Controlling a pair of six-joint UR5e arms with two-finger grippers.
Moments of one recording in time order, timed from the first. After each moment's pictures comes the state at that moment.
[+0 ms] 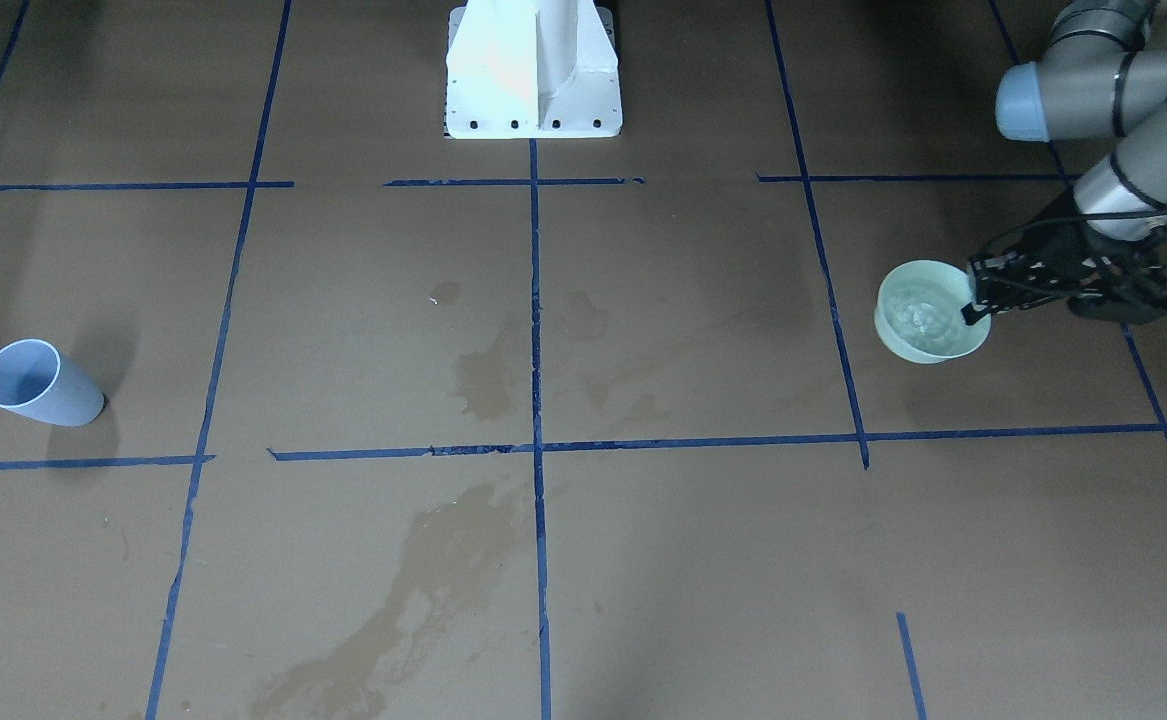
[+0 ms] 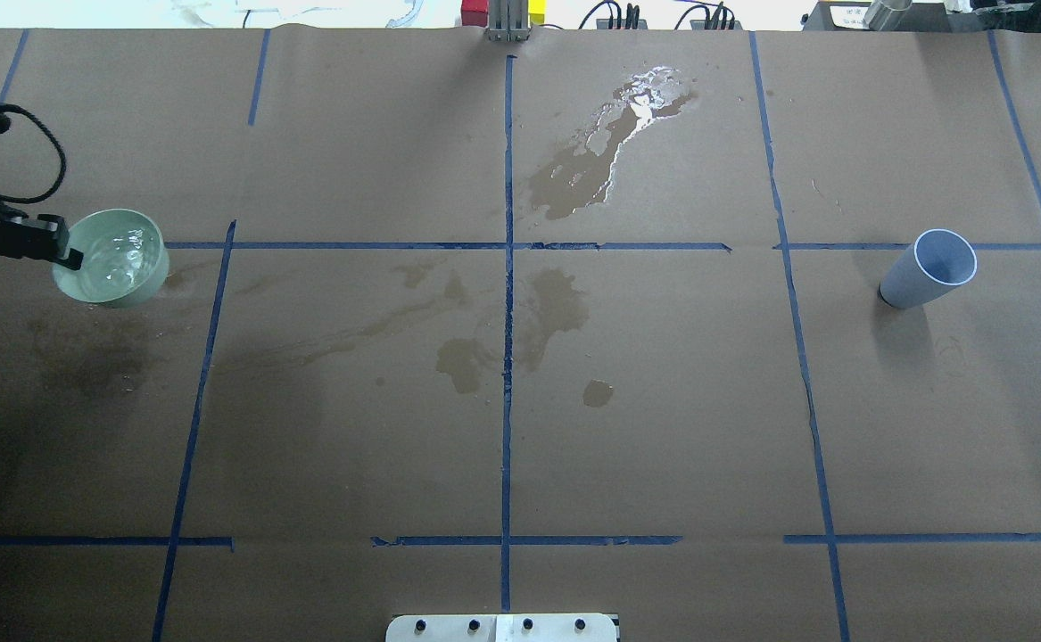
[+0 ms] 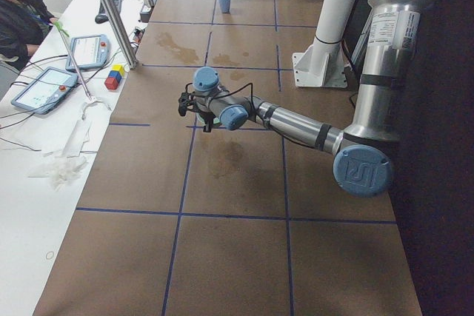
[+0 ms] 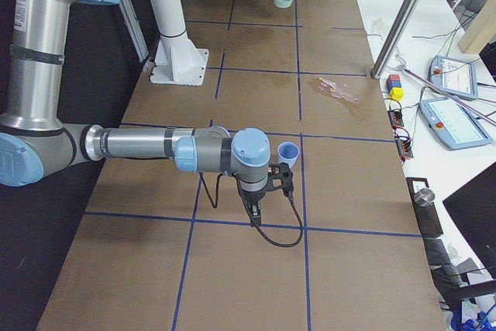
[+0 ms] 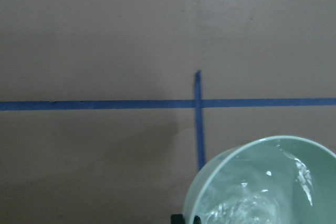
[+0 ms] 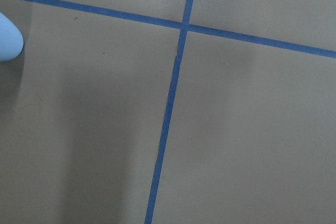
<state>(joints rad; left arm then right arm) -1.11 -1.63 -1.74 -2.01 -2.35 -0.72 1.60 -1.78 1.83 -1.60 2.32 -0.18</state>
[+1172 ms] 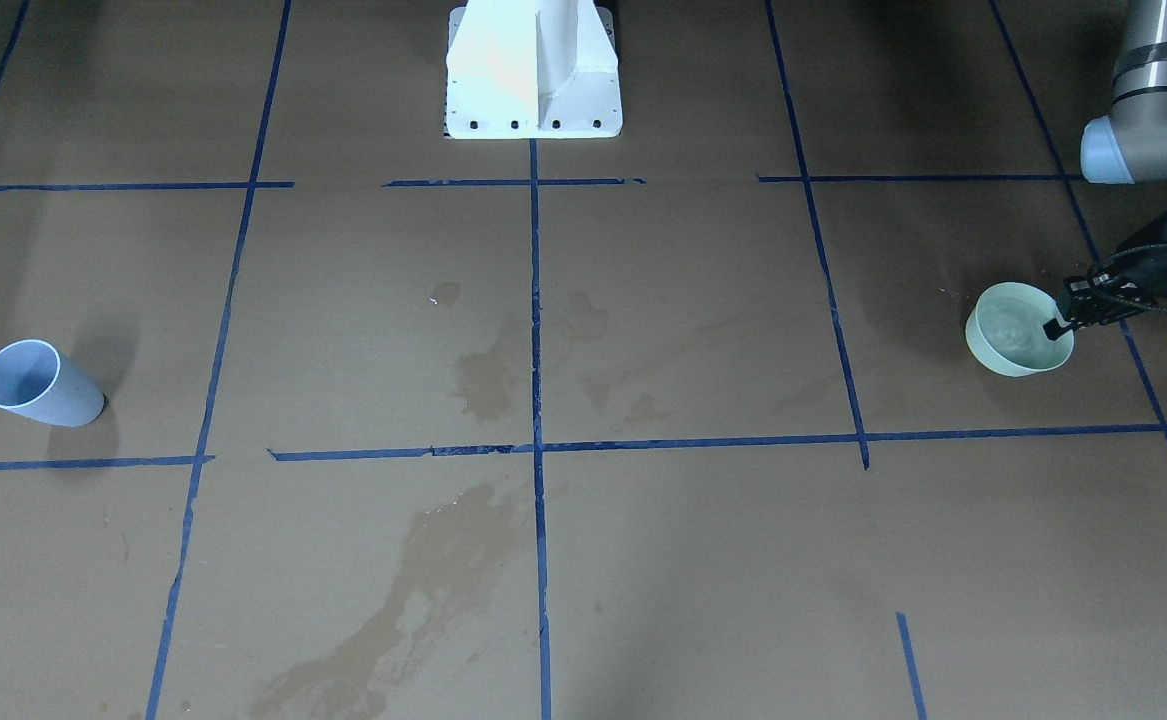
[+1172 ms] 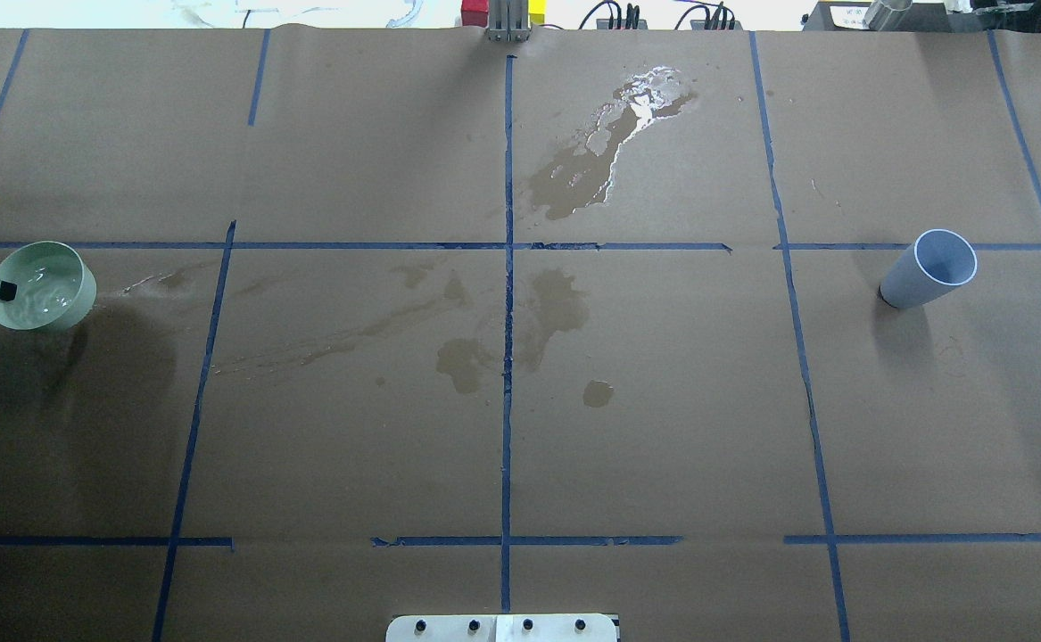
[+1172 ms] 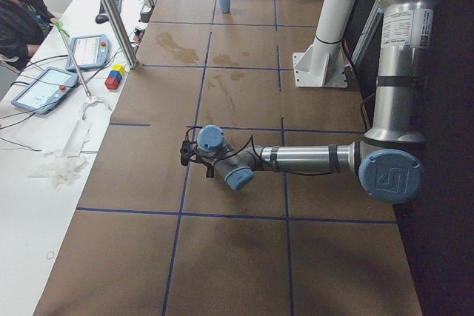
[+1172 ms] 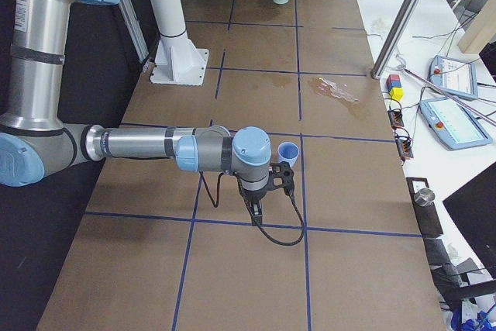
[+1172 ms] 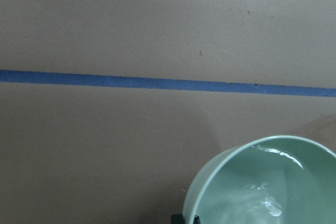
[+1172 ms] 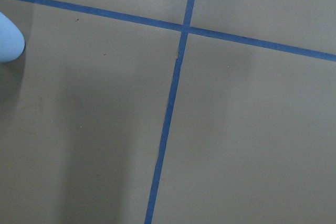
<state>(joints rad) -1.13 -1.57 -1.43 -2.46 -2.37 -0.84 1.59 -1.78 1.83 -1.60 2.32 -0.18</state>
